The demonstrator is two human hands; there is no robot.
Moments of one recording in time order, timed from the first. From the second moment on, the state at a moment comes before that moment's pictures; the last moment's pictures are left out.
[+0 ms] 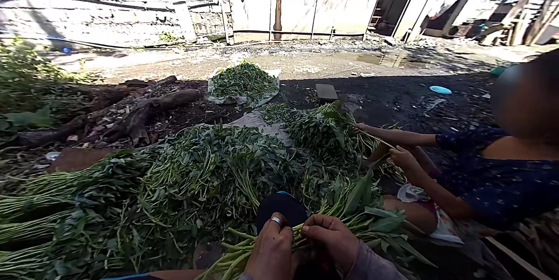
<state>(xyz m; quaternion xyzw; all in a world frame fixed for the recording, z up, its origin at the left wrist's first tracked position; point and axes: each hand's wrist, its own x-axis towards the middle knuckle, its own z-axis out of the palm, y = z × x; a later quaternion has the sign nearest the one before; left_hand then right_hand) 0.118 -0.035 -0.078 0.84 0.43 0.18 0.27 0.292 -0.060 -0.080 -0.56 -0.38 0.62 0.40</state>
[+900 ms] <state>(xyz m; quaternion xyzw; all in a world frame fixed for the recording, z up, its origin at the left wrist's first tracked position) 0.116 0.001 -0.065 0.87 0.41 0.09 0.26 0.296 -0.043 -0.064 -0.59 -0.55 0.54 0.24</state>
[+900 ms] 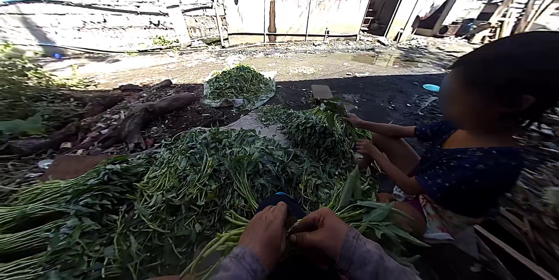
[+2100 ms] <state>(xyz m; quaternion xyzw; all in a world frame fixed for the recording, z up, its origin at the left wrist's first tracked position) 0.108 0.002 -0.082 0.84 0.44 0.15 0.28 0.277 -0.075 -0.135 -0.46 -0.79 -0.19 0.36</state>
